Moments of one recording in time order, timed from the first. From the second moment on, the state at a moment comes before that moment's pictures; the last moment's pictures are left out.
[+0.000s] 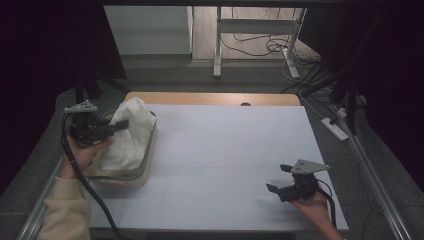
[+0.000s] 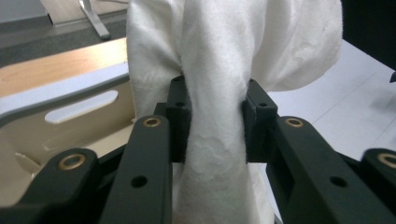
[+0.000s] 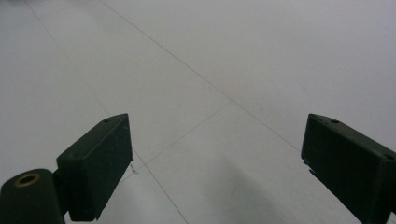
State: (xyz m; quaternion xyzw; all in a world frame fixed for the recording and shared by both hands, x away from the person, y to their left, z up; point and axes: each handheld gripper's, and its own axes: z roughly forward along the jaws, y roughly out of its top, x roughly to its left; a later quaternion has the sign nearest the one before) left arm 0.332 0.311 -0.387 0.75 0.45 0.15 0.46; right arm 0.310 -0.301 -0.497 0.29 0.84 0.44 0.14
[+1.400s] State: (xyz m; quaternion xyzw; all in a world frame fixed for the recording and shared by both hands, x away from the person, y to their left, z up) left arm 0.327 0.293 -0.367 0.73 0.41 0.15 0.53; right arm 0.311 -0.300 -0.498 0.29 0.84 0.43 0.14
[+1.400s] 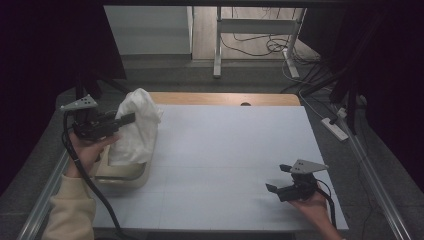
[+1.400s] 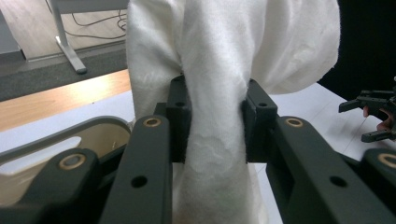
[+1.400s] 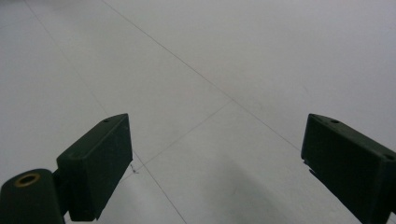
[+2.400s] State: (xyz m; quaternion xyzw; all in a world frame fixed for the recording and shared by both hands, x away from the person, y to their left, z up) left arm 0.327 0.262 -0.342 0.71 0.37 0.15 0.58; right arm 0.312 -0.299 -0.499 0.29 0.84 0.43 0.14
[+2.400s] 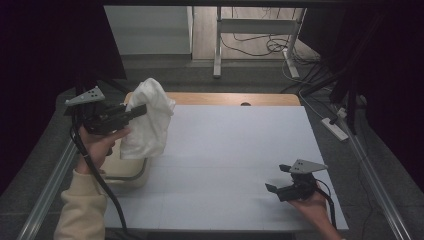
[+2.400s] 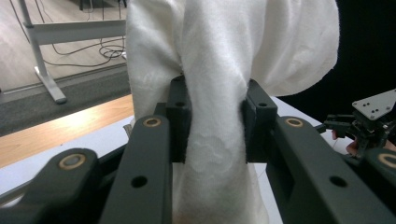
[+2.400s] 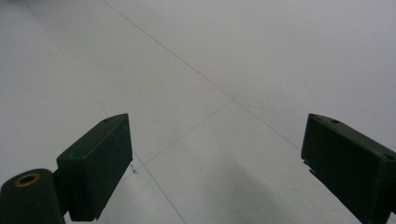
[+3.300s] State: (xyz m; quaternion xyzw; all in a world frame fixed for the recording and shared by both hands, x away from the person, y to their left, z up) left arm 0.336 0.225 -0.339 0.73 0.34 0.13 0.58; right arm 0.312 -0.299 -0.500 0.29 0.84 0.43 0.14
